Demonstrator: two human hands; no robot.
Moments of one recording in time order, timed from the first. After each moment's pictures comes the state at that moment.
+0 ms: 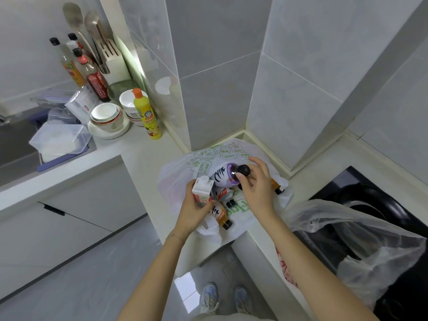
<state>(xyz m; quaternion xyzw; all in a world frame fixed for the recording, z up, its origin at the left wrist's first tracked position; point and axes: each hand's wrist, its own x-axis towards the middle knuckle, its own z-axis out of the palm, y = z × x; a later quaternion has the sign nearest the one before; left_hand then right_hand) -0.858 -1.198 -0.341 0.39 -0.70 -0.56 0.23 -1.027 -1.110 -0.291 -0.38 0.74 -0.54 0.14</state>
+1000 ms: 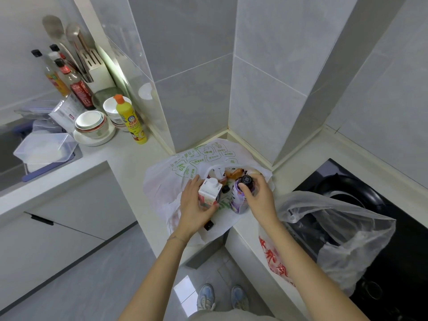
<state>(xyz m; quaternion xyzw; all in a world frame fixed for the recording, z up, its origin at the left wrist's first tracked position) -0.890 -1.154 -0.329 0.38 -0.78 -0.43 0.25 -1.057 -1.045 -0.315 -0.32 0.74 -0.55 0.23</state>
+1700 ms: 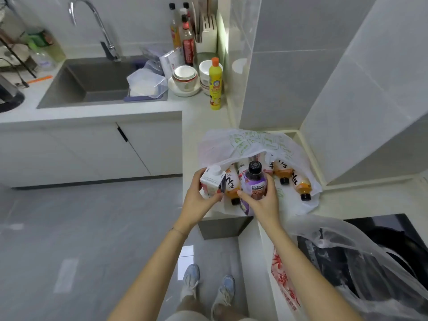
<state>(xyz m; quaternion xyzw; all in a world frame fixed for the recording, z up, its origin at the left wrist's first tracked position) -0.816 -1.073 -0.303 0.52 -0.58 -0.50 0.39 -1.014 -1.051 -0.340 -0.44 0.66 -0.48 0.36</state>
